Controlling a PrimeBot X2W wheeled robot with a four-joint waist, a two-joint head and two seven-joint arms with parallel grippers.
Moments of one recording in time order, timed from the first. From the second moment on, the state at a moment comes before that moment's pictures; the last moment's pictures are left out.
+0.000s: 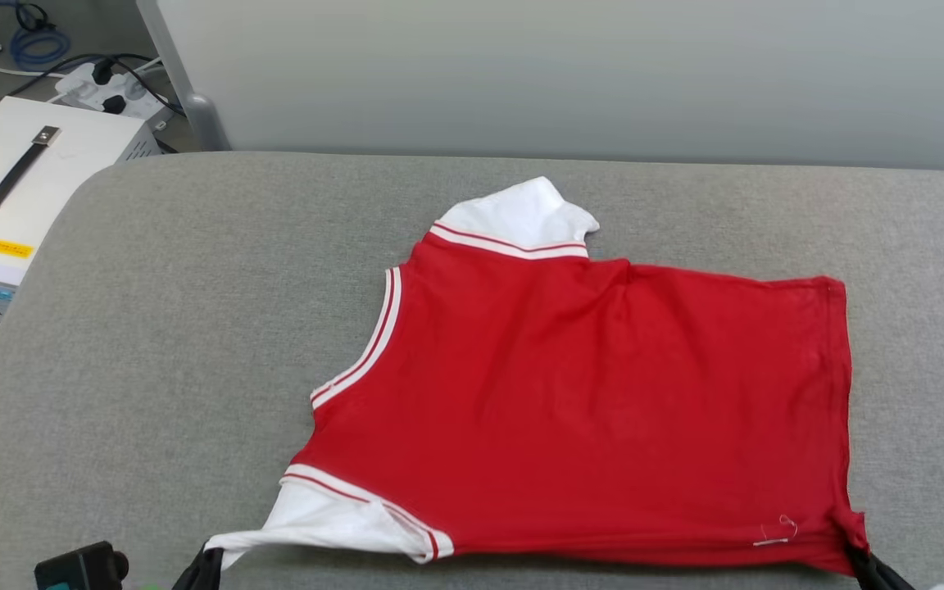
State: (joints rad) left arm 0.28 0.39 -0.15 -0.11 -0.79 0.21 0.12; right arm 0.25 -0.26 -0.04 0.06 0.52 0.13 0.19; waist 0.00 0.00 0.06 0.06
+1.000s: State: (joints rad) left arm -0.28 0.31 -0.28 0.25 -0.73 0.04 0.04; right arm -0.03 -0.28 -0.02 0.09 0.43 0.13 0.28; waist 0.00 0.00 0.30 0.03
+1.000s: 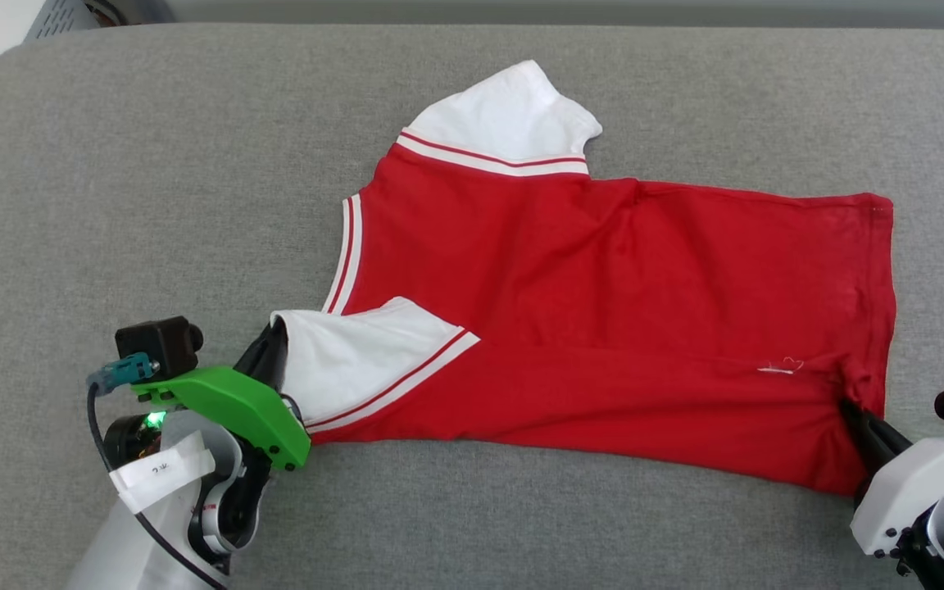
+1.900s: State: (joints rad) left arm -0.26 0.41 -0.28 0.36 -0.72 0.11 0.12; right arm 0.02 -0.16 -0.12 0.06 0.25 0.13 -0.05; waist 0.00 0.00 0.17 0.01
